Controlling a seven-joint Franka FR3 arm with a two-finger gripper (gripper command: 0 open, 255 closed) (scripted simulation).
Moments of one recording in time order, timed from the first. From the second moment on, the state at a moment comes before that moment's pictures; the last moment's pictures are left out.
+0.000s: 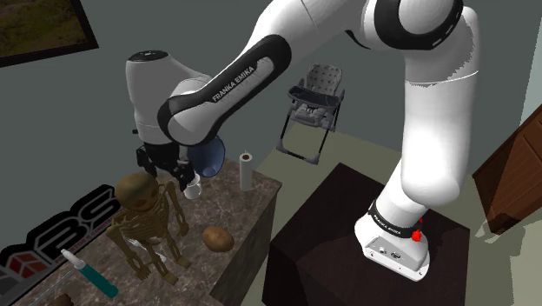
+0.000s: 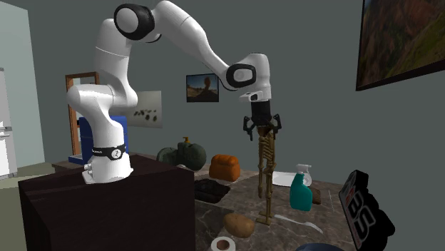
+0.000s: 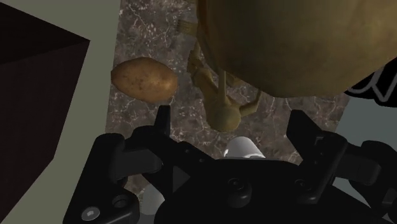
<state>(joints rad) 0.06 0.43 0.60 -1.90 -0.25 2.35 1.95</state>
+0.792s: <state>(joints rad) 0.07 0.45 0.58 -1.91 -0.27 2.38 1.96</state>
